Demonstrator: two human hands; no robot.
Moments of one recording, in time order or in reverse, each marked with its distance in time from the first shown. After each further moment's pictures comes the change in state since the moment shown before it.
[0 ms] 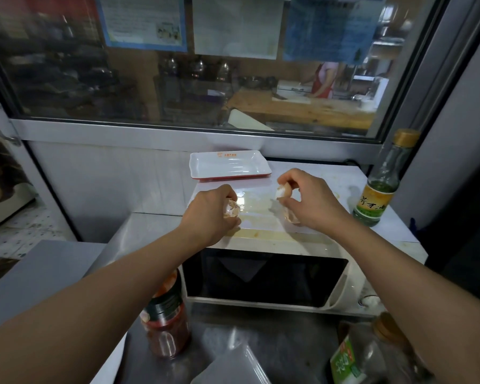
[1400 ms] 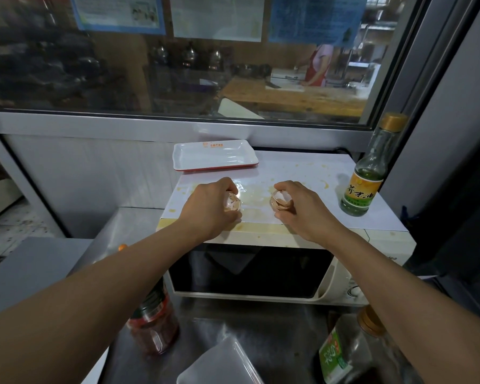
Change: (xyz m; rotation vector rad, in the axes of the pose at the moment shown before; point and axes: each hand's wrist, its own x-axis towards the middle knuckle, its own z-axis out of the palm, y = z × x) left_hand 0.011 0.020 0.024 -0.028 -0.006 0.022; right_hand -0.015 0.056 0.017 -0.039 -0.120 0.044
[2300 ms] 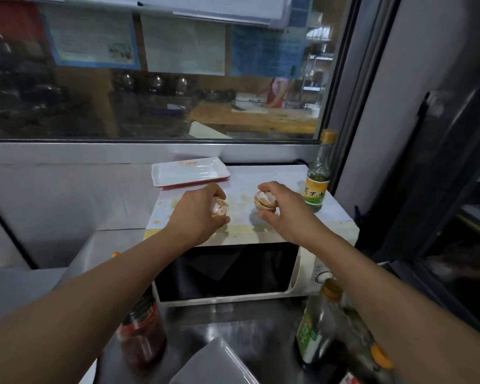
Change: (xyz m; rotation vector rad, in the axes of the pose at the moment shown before) left_hand -0.029 0.027 -0.022 -0.020 0.032 0.136; right_hand -0.058 -0.051 -0.039 -0.026 0.158 0.020
